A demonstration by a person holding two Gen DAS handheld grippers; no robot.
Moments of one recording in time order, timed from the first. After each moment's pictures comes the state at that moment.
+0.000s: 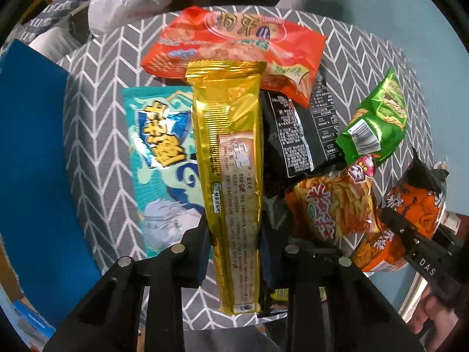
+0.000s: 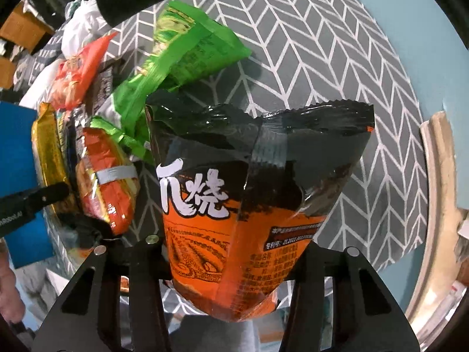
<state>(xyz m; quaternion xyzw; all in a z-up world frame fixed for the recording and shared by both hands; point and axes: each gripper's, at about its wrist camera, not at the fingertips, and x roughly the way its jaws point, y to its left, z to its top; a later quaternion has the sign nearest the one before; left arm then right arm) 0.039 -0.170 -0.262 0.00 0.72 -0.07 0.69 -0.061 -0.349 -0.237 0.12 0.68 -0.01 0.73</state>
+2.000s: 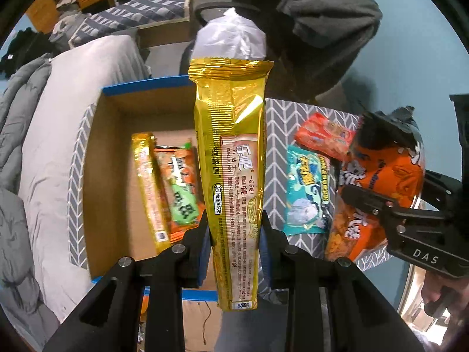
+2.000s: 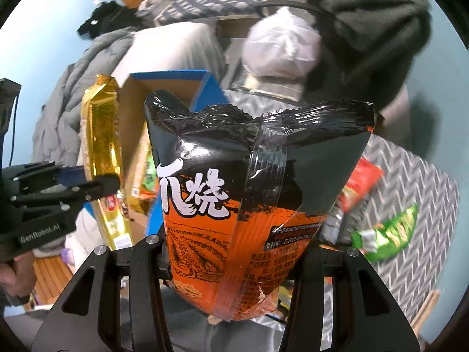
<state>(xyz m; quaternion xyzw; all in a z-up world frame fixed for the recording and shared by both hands) 0.000 0.048 -0.106 -0.06 0.63 0.01 0.77 0.006 -0.094 -0.105 -0.02 0.60 0.29 0.75</state>
